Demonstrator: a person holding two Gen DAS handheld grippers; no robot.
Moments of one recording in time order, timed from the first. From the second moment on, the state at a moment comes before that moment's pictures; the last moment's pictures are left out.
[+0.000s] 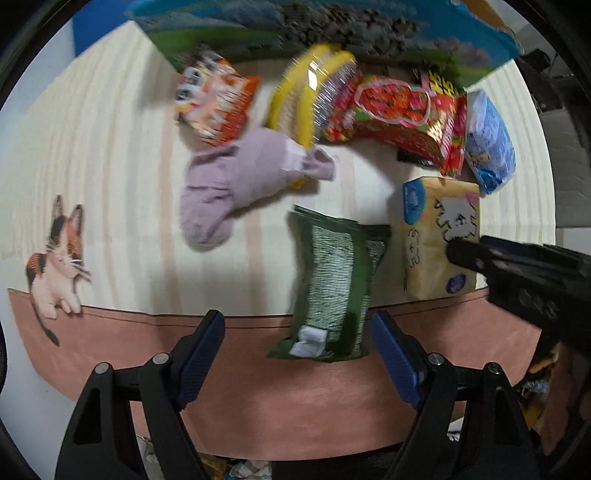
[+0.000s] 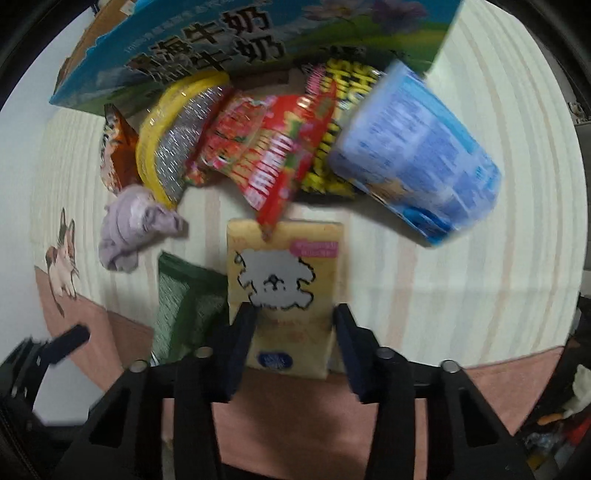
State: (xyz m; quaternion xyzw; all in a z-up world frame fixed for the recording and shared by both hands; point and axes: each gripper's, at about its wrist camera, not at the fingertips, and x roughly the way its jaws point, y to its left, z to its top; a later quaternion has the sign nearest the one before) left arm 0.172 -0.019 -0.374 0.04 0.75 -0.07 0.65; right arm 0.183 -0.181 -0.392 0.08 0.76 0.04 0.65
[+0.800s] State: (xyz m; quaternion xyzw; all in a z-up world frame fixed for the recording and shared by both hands) left arm 0.167 0.026 -0.438 -0.03 0.77 -0.03 0.63; right arm 0.145 -0.173 -0.423 0.08 0.79 0.01 0.61
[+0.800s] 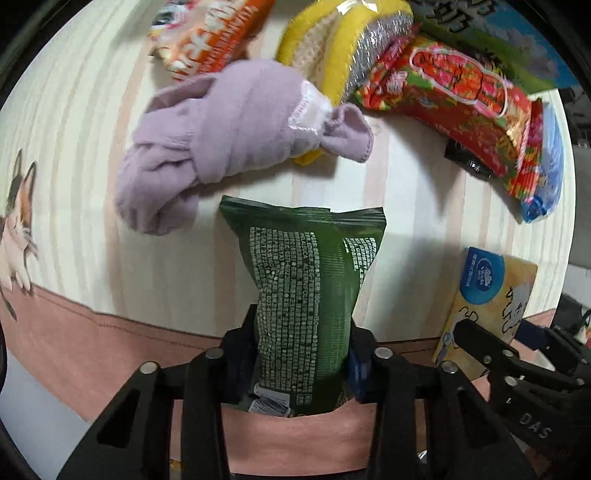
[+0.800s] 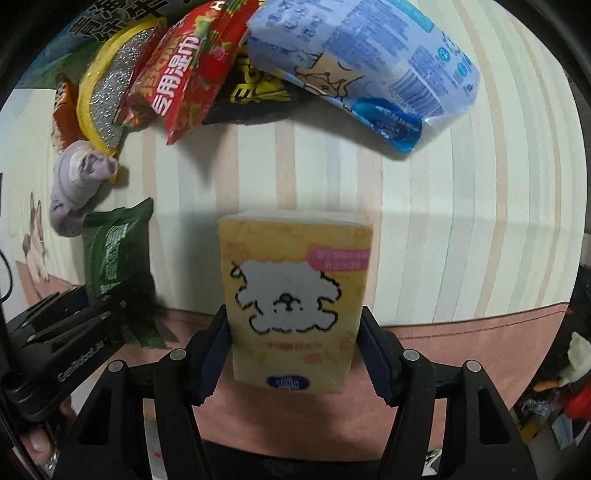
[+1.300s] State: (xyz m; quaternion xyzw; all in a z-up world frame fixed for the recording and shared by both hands) left arm 0.183 0.023 -0.241 -0.08 0.67 -0.05 0.74; right arm 0.143 -0.185 -0.232 0.11 0.69 0.13 0.70
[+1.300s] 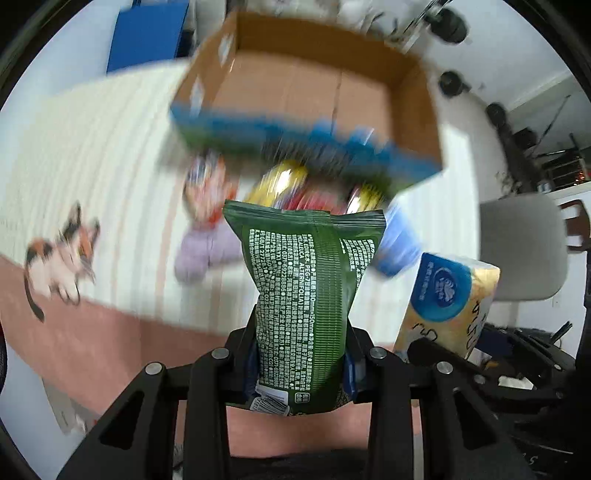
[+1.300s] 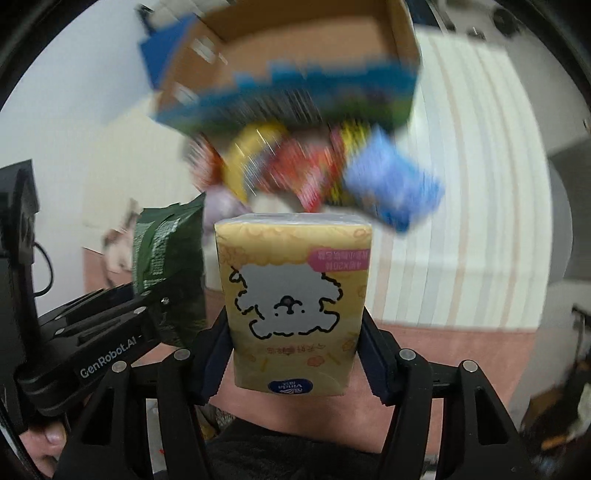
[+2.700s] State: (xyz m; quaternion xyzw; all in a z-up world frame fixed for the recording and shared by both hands) left arm 0.538 -0.055 -0.369 -0.06 0.76 -0.13 0.64; right arm 0.486 -0.194 -0.329 0.05 0.71 0.02 0.70
